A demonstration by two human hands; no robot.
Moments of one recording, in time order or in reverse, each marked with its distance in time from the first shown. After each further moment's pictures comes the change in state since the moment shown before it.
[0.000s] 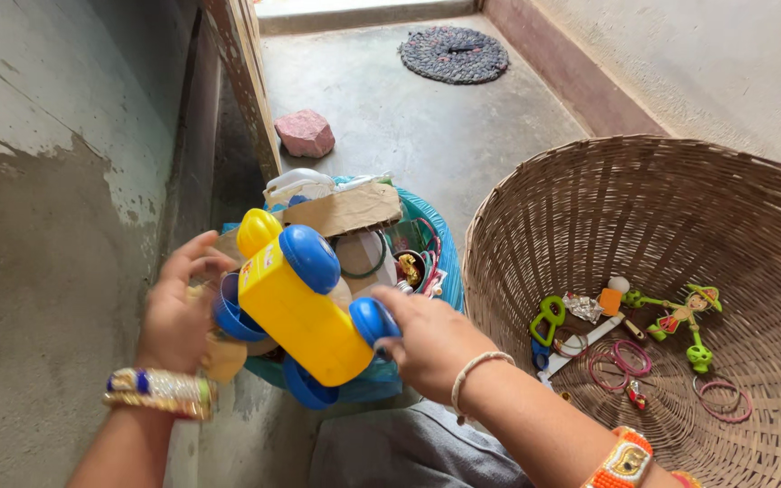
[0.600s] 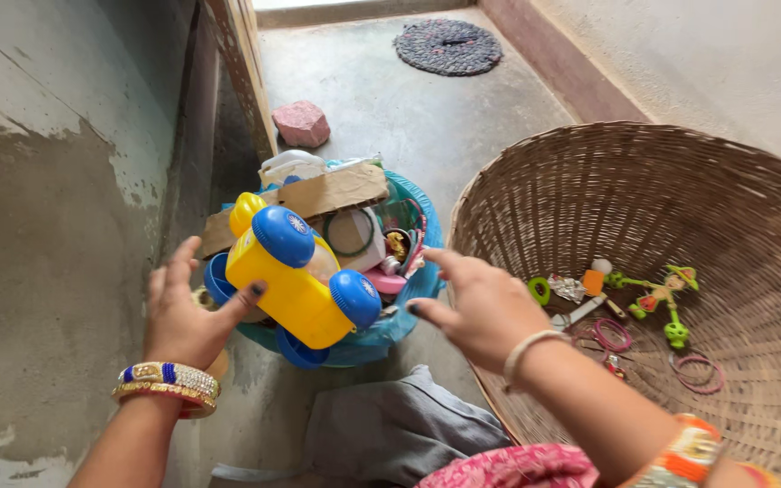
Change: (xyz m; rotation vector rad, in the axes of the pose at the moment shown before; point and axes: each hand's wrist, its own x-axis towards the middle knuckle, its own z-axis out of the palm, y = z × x) left_hand -0.039 0.003 -0.004 0.393 0.081 0.094; right_hand -0.050 0.020 -0.042 -0.064 0.229 0.116
